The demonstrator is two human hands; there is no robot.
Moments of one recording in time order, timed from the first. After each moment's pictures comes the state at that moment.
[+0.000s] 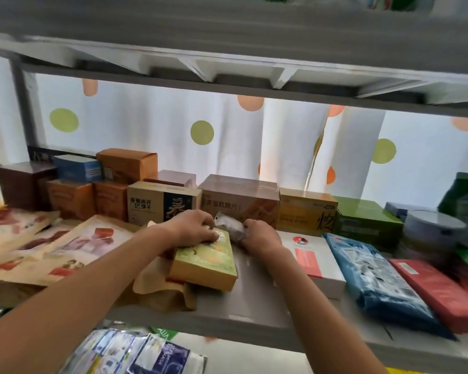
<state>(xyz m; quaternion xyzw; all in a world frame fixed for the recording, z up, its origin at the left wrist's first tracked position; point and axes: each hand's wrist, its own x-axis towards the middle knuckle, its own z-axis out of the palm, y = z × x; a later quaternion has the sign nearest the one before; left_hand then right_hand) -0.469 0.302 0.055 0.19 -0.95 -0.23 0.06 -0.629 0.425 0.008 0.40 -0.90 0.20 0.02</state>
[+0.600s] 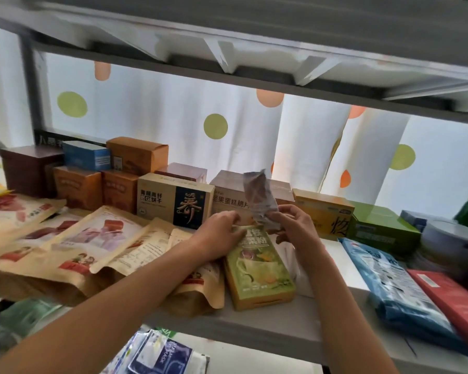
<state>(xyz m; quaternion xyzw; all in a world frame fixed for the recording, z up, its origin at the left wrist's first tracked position) -0.488 0.320 0.024 0.17 -0.92 -0.28 0.21 -0.626 0.467 0.029 0.32 -0.68 0.65 -0.14</state>
